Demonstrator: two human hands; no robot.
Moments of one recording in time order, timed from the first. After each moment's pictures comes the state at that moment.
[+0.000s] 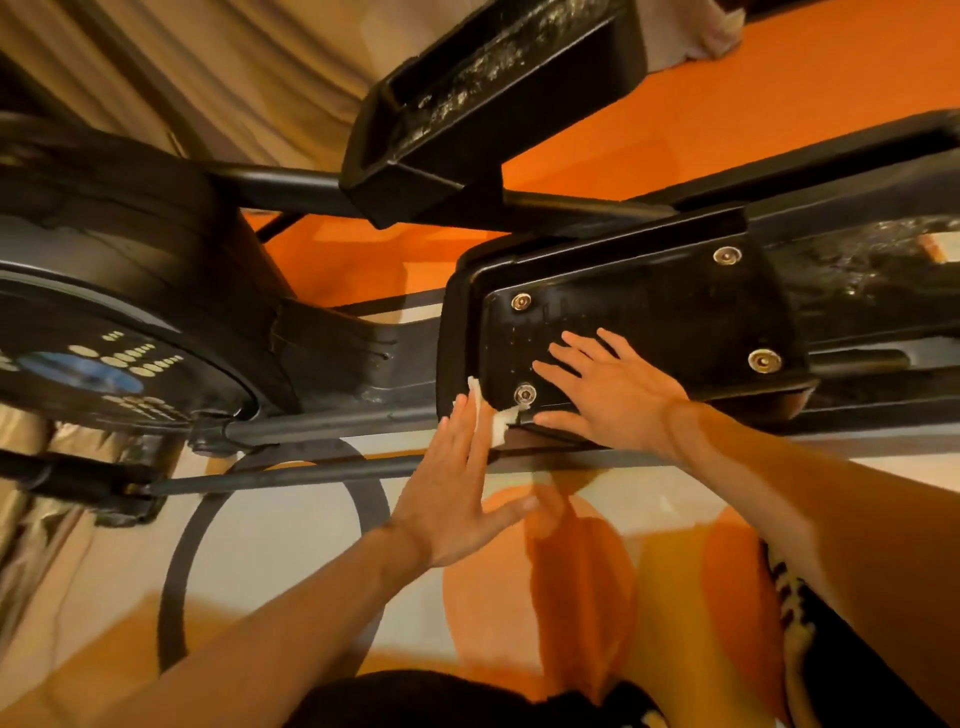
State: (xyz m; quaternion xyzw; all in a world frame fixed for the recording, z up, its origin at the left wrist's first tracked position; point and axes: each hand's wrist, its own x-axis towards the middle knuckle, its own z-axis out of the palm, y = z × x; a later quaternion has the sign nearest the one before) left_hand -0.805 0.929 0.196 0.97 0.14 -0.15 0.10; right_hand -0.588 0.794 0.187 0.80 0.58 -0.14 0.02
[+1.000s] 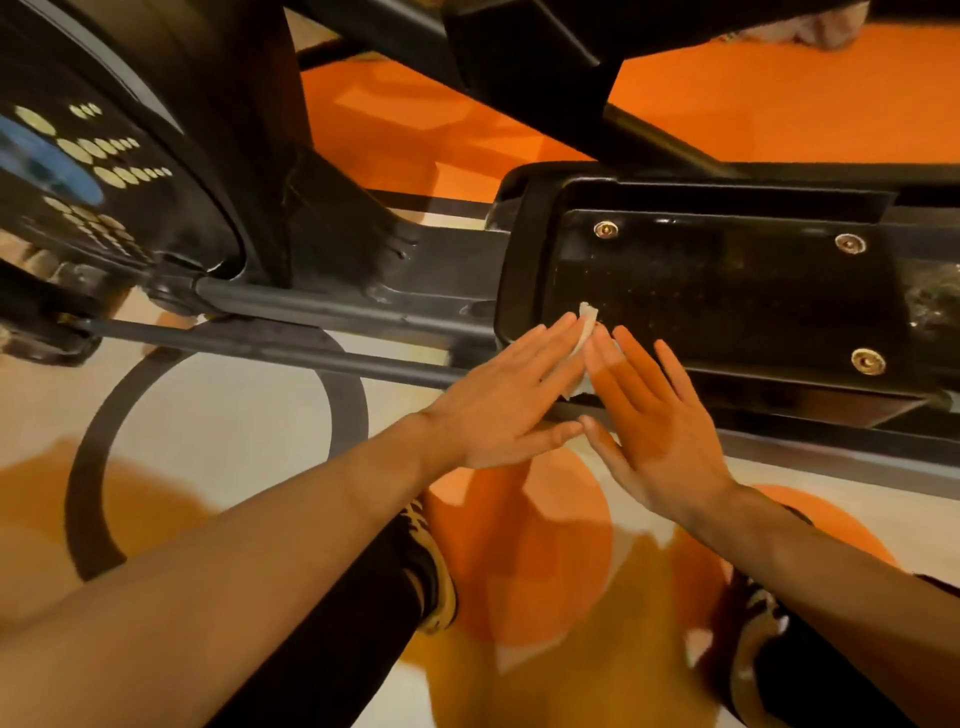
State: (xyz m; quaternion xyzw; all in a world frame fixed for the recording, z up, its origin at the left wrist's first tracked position) left_hand -0.802 0.958 0.174 0.98 -0.04 -0.02 0.17; right_hand -0.676 0.771 0.144 0.78 0.60 0.07 -0.14
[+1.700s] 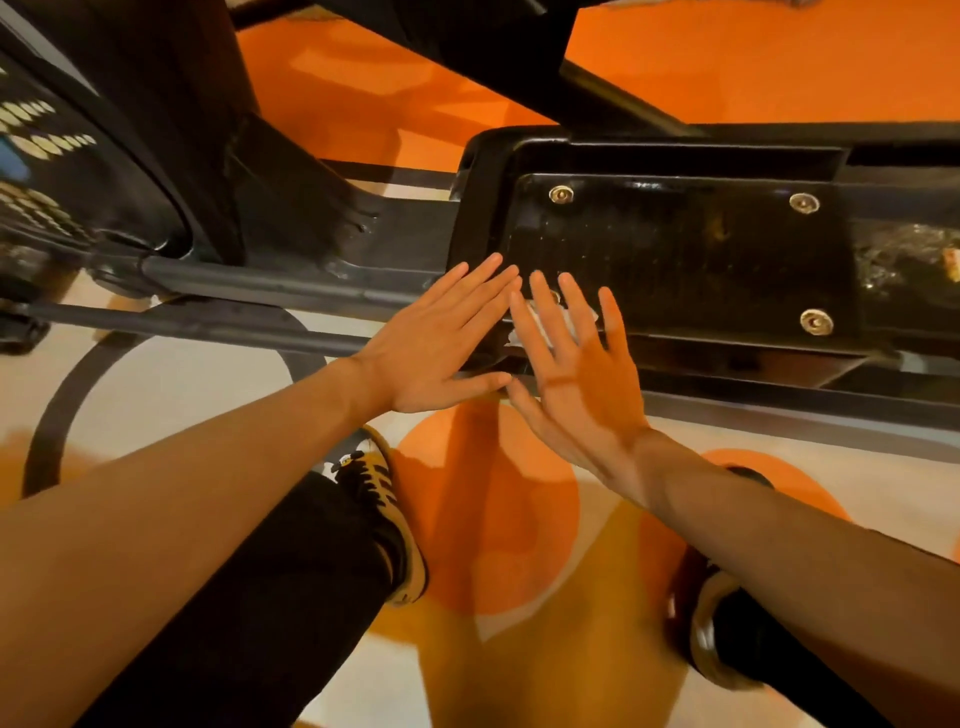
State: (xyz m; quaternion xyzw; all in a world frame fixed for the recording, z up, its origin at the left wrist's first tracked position) left_hand -0.796 0.994 0.161 1.00 -0.03 -0.01 0.06; right_hand -0.683 0.802 0.142 0.82 0.56 0.07 -0.03
